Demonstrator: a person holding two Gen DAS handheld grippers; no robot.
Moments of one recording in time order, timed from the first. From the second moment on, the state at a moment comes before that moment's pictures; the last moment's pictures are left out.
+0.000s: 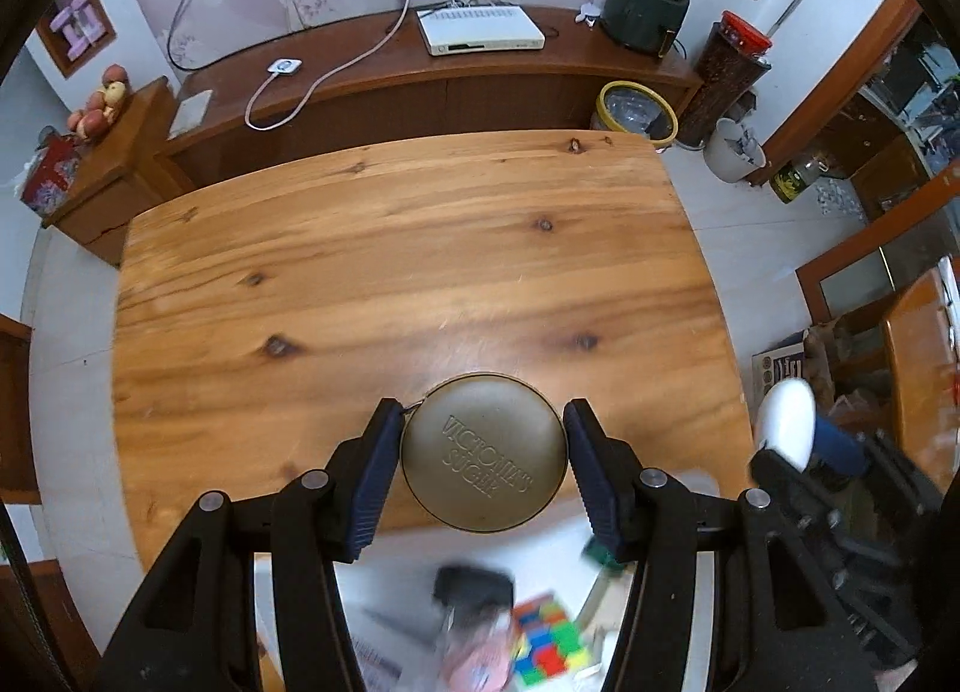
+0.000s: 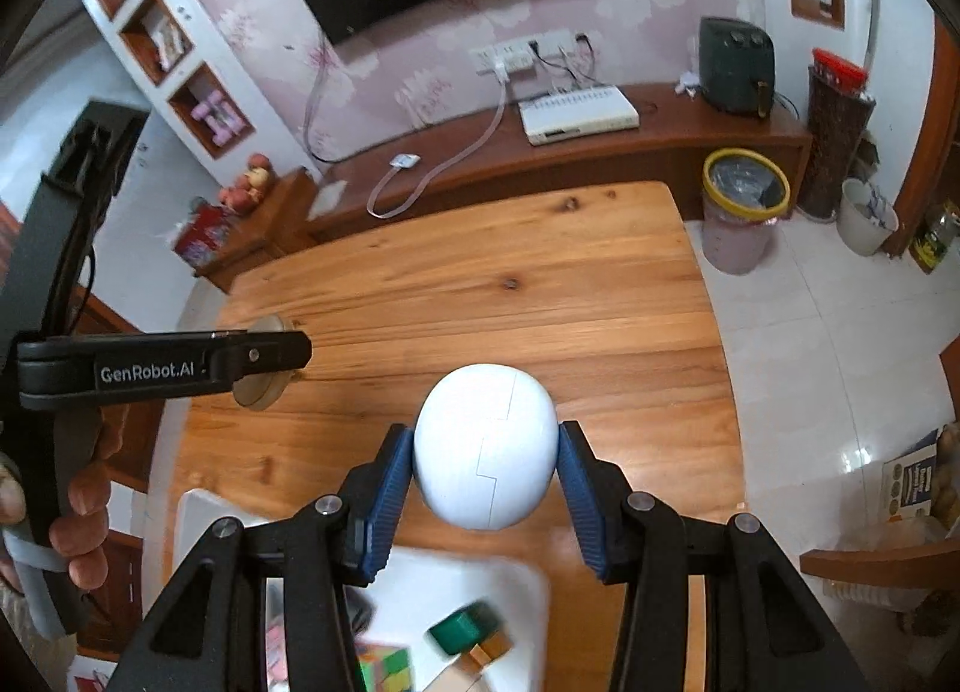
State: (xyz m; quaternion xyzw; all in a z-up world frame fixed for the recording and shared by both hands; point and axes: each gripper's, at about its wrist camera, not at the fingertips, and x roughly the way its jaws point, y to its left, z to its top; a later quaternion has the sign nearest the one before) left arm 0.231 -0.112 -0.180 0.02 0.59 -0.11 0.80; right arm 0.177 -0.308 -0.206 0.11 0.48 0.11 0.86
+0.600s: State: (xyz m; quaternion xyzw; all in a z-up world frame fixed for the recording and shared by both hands) left arm 0.037 -0.054 -0.250 0.07 0.66 -0.10 0.75; right arm 0.049 -0.251 -0.247 0.01 0.54 0.17 0.82
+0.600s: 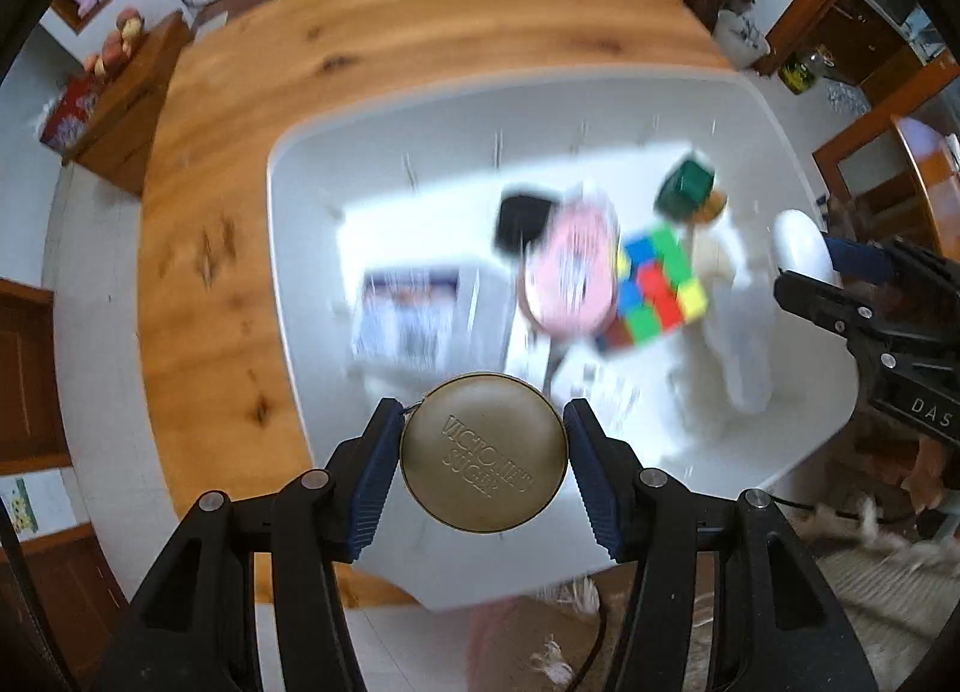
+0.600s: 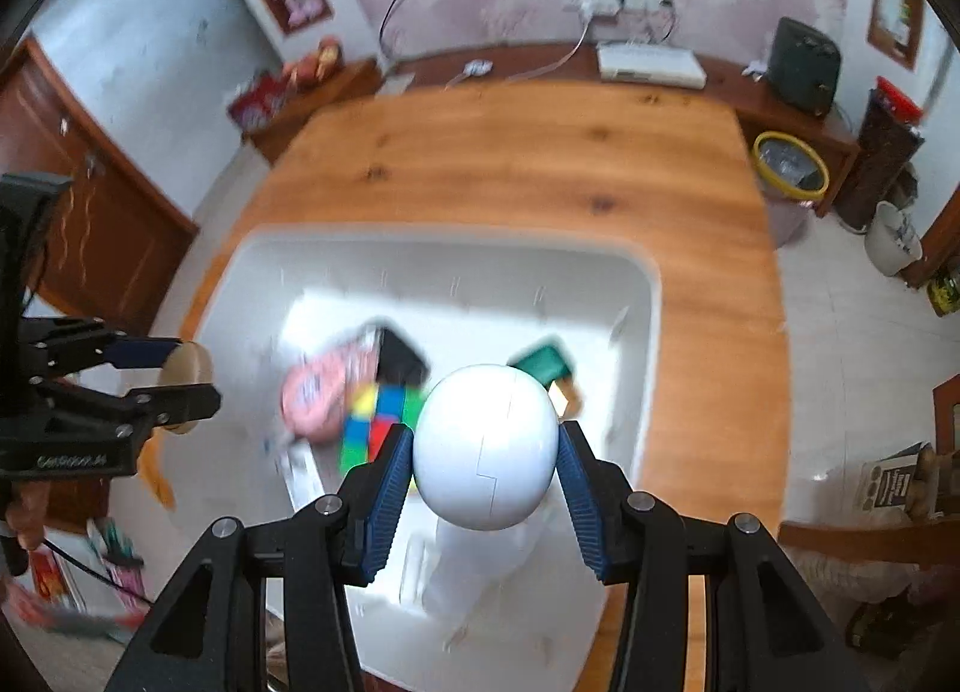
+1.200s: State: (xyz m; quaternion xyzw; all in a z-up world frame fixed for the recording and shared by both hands) left arm 0.010 -0.046 -0.305 0.07 0.66 -0.07 0.74; right arm 0.006 -0.186 -0.289 -0.08 0.59 0.22 0.77
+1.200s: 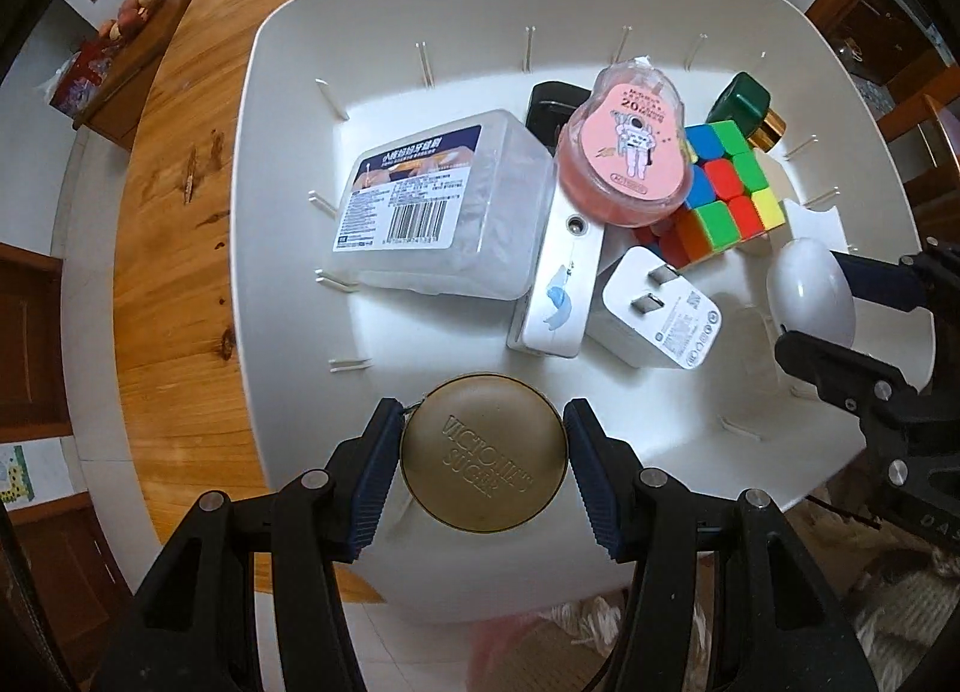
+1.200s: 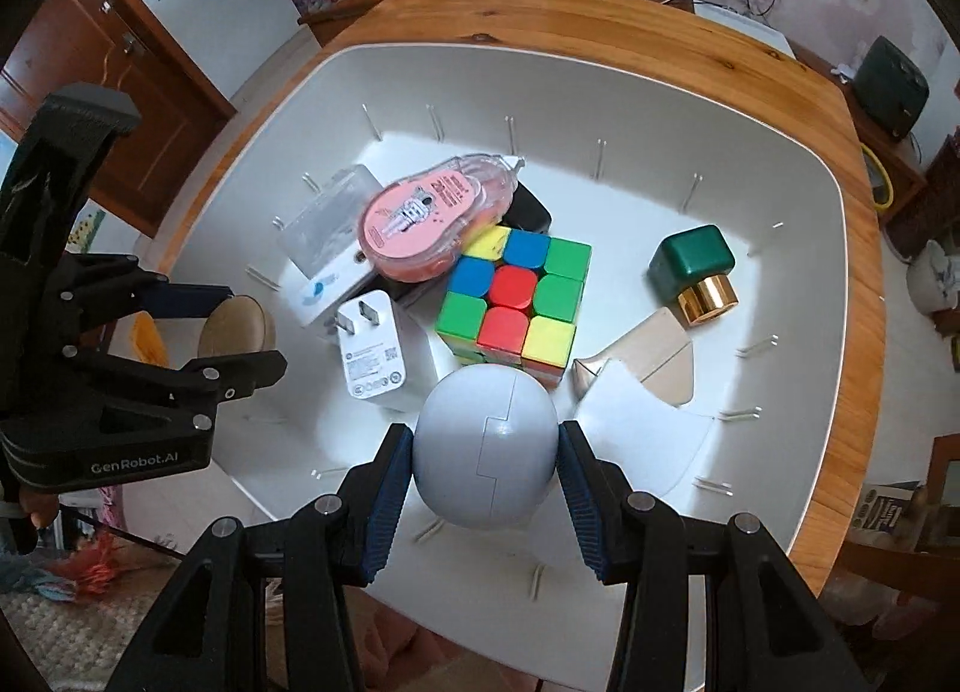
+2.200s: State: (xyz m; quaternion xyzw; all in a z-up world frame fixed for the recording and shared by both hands) left arm 0.016 -0.053 -0.290 0.11 0.63 -0.08 0.76; right arm 0.011 -0.185 -0.280 -0.07 0.59 0.18 0.79
